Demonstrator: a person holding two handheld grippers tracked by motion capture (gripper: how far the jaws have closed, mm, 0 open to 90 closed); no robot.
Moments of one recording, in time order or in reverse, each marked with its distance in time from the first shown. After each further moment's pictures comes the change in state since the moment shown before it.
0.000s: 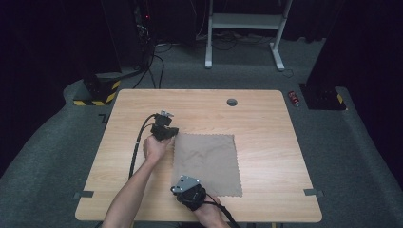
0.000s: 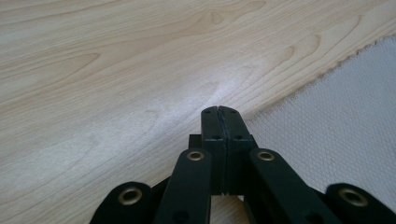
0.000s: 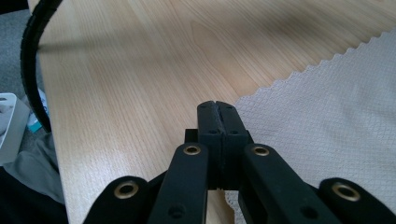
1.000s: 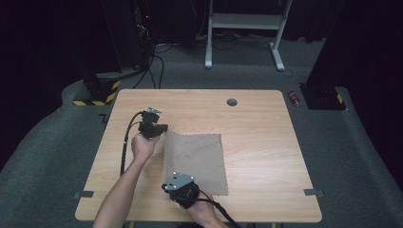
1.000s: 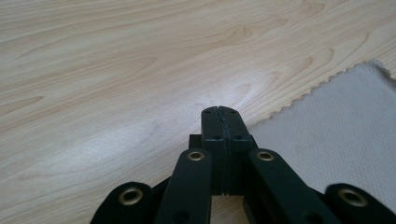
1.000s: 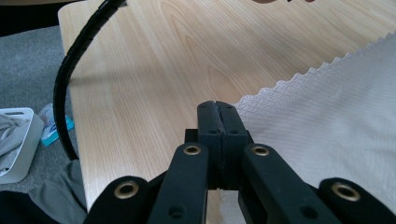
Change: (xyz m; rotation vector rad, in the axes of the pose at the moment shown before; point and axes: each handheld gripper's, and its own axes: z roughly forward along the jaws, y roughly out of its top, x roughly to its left) left arm 0.022 -0.002 -0.030 -0.033 0.022 -0.020; right arm 0.006 0.026 -0.003 -0.070 0.042 -0.015
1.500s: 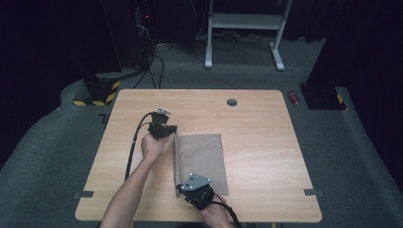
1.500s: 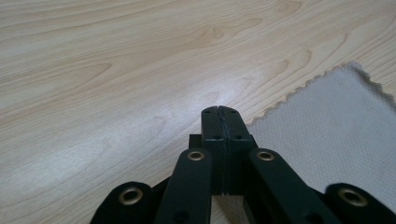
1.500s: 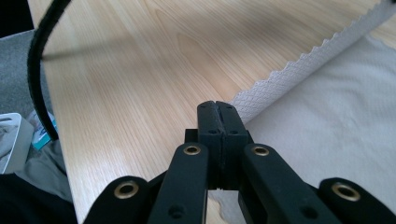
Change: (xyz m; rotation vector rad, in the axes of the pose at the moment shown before) left arm -0.020 0.007 0.020 -0.006 -0.069 -0.010; right arm -0.015 -0.033 -0.021 0.012 -0.054 0.077
